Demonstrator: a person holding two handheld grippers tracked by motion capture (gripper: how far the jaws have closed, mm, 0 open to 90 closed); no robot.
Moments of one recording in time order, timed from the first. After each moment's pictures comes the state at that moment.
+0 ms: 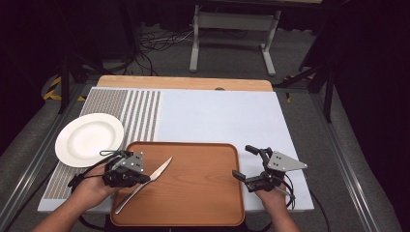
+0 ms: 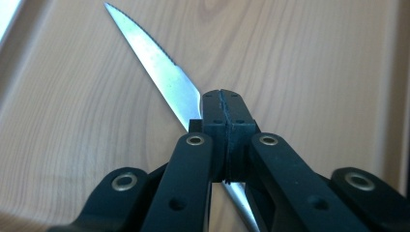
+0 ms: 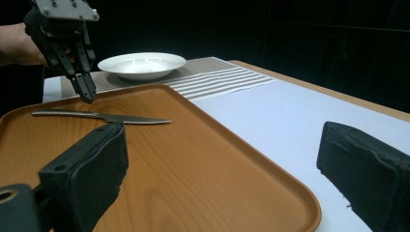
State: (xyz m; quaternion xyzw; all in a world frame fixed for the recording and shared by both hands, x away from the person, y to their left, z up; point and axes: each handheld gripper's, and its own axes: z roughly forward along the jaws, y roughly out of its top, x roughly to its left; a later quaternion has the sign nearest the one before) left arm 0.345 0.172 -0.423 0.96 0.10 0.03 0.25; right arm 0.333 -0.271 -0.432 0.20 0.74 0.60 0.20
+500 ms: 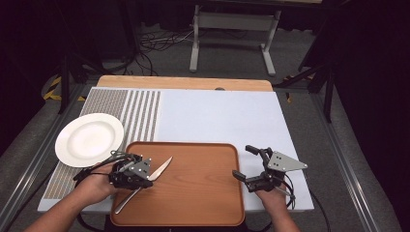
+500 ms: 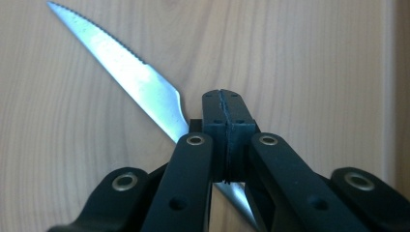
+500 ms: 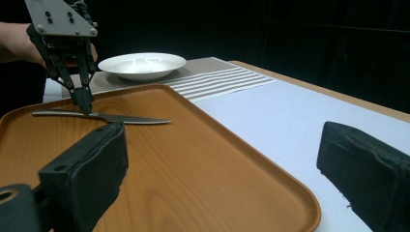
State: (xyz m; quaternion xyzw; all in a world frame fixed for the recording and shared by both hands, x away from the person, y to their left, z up) left arm 0.349 0.158 -0.429 0.97 0.02 0.01 0.22; right arm 0.332 -0.271 -0.432 0.20 0.74 0.60 0.20
